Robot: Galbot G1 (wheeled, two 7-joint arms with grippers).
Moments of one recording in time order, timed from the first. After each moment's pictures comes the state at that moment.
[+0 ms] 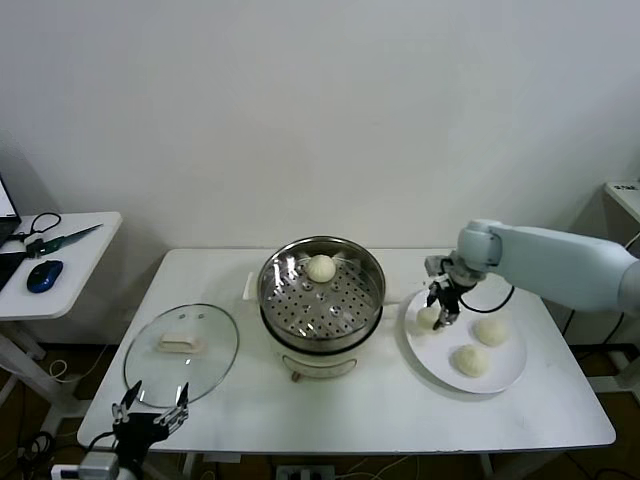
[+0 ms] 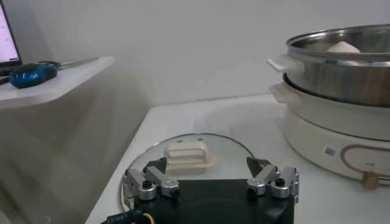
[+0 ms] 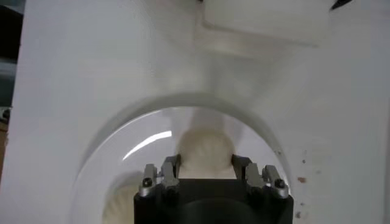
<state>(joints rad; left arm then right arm) 1.77 -1.43 -0.78 -2.13 -0.12 0.25 0.09 0.66 0.91 -1.68 1.18 0.53 -0.21 -0.96</state>
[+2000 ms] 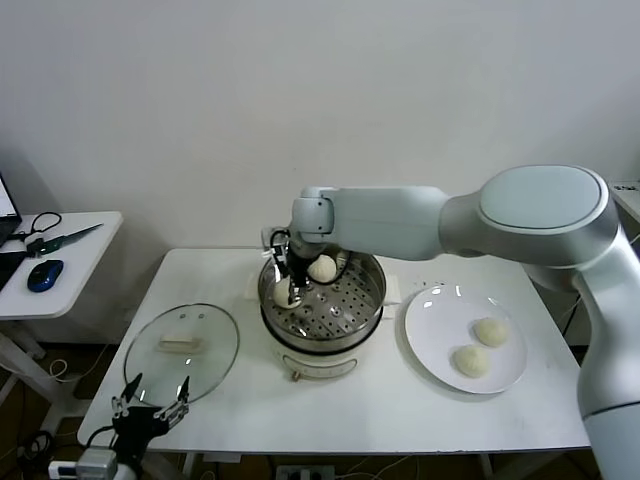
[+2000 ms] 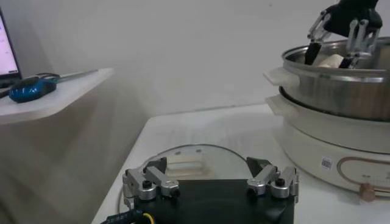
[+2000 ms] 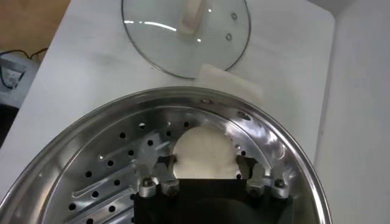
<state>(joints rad) 1.78 -1.42 -0.78 -2.15 -0.12 0.25 0.09 0.67 1.48 -1.64 1.07 0.86 -0.37 -0.77</state>
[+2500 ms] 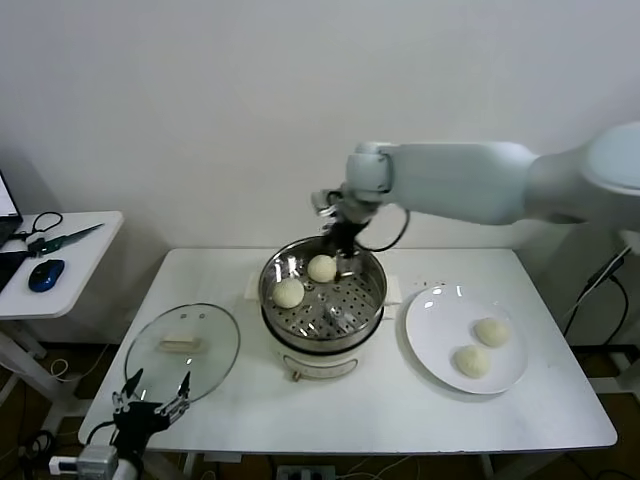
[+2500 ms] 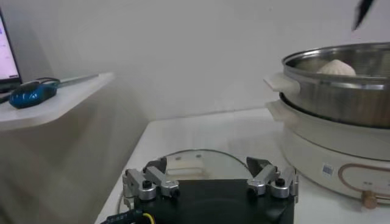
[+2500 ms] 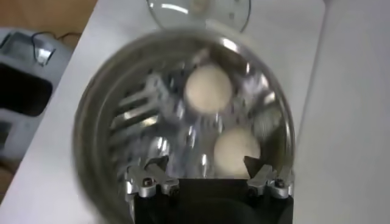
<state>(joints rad) 1.76 -1.41 -0.77 -2.15 -0.12 0.25 0.09 0.95 1.13 -1.78 1.26 0.80 -0.23 -0.96</state>
